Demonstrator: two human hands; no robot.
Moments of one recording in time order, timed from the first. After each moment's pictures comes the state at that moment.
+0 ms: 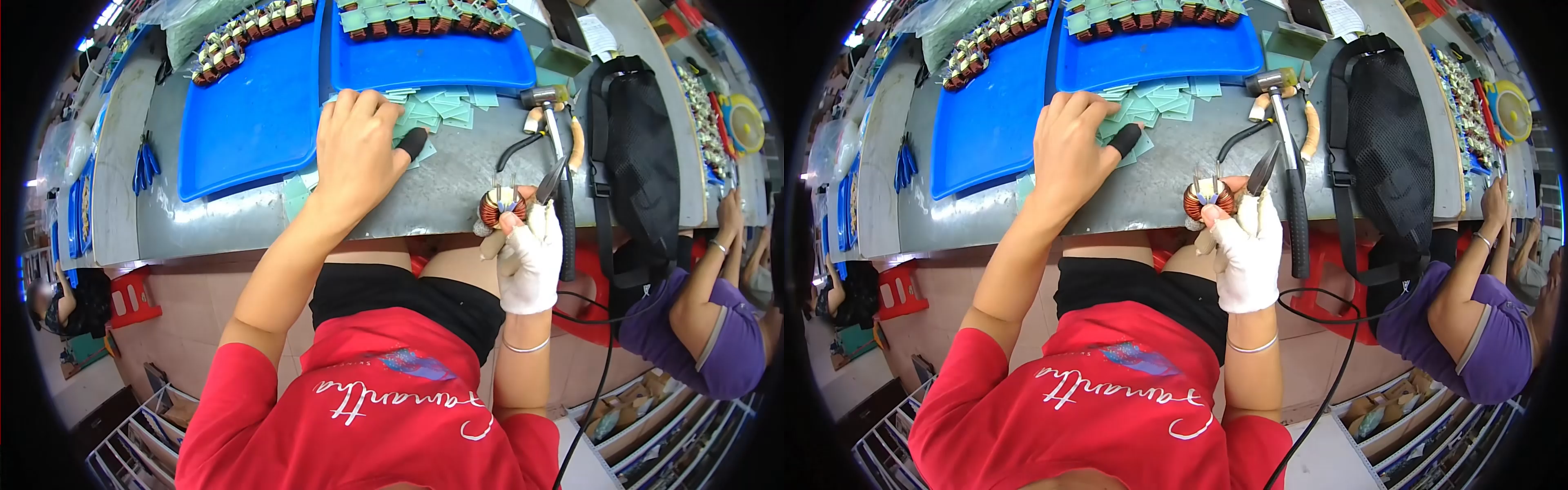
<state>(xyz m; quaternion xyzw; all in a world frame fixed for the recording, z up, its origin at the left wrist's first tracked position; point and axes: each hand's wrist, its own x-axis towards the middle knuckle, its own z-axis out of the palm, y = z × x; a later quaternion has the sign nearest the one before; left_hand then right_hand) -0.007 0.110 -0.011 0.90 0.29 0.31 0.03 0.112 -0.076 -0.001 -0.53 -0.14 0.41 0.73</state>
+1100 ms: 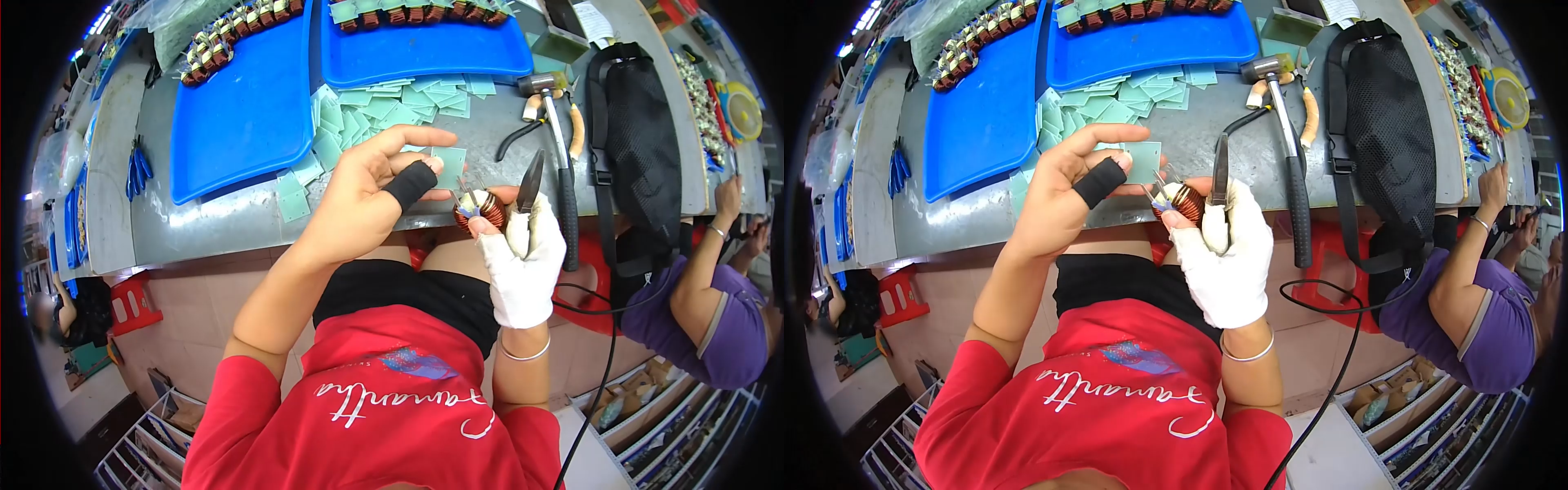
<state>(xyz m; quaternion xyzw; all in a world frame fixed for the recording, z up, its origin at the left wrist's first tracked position) -0.025 0.068 0.026 0.58 0.24 0.21 0.75 0.088 -0.073 0.022 -0.67 -0.29 0.28 0.62</state>
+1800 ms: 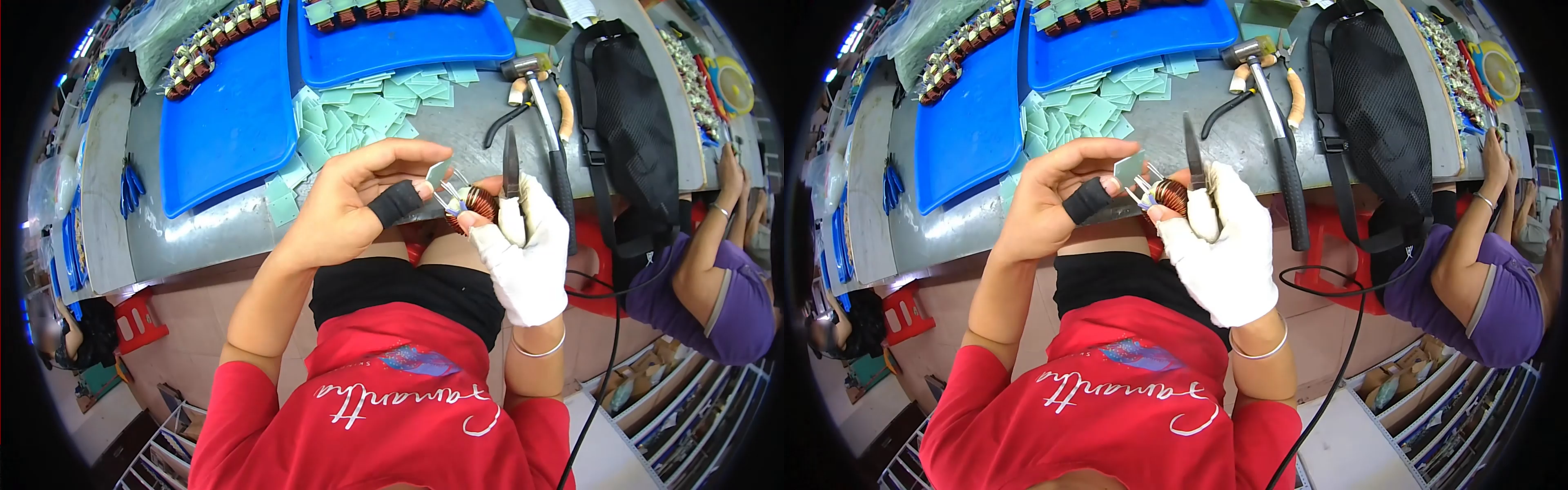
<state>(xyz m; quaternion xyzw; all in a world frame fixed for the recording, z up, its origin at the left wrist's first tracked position) -0.036 0.073 0.018 0.64 0.15 0.18 0.73 0.092 -0.076 0.044 -0.70 -0.28 0.33 0.57</state>
